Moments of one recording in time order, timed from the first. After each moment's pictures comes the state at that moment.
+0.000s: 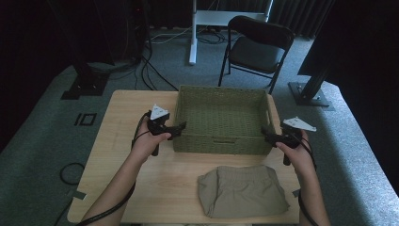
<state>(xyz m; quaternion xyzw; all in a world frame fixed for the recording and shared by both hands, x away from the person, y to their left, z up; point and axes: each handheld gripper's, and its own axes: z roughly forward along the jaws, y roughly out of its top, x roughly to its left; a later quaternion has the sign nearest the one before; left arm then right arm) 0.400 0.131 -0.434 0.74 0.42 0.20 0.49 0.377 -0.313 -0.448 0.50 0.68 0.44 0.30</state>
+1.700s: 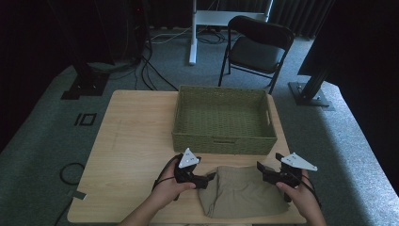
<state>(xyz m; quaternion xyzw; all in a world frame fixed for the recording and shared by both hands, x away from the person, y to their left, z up) 0.282 0.049 -0.484 0.81 0.32 0.08 0.48 0.273 -0.299 -0.491 0.47 0.72 0.44 0.26</state>
